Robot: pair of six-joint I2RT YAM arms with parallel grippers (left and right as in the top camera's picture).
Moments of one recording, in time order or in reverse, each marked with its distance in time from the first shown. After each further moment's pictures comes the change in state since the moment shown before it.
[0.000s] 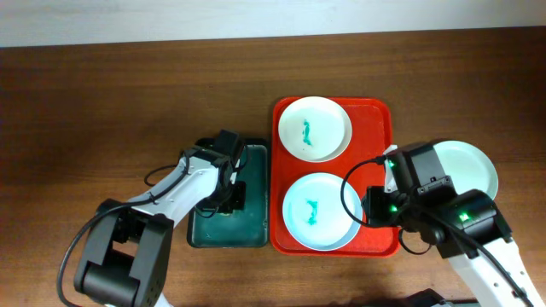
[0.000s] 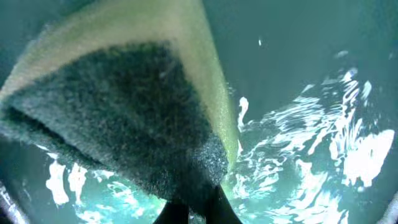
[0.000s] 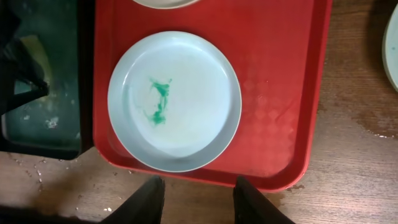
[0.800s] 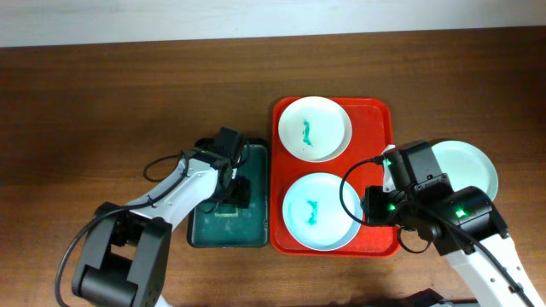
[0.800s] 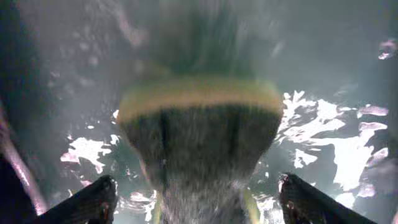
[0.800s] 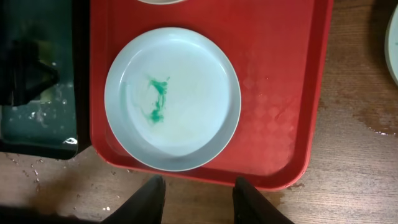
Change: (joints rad) left arm -0.001 -0.025 -0.011 0.084 -0.074 0.042; right arm 0.000 0.013 -0.004 0.000 0.000 0.000
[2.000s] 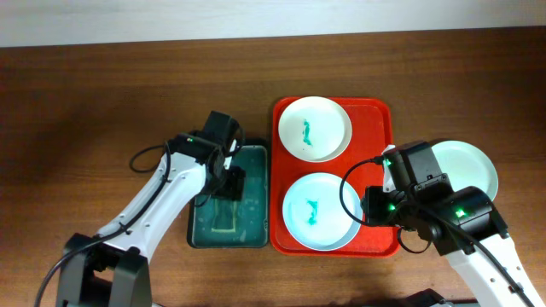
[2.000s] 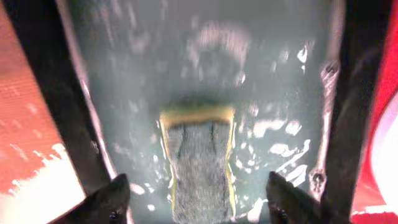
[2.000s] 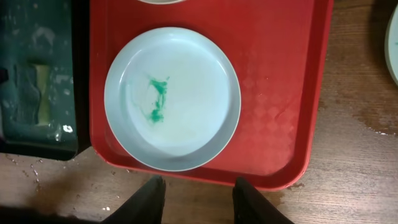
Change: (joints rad) left arm 0.017 -0.122 0.127 -0.241 0.031 0.016; right arm 0.000 0.000 0.000 0.000 0.000 0.000
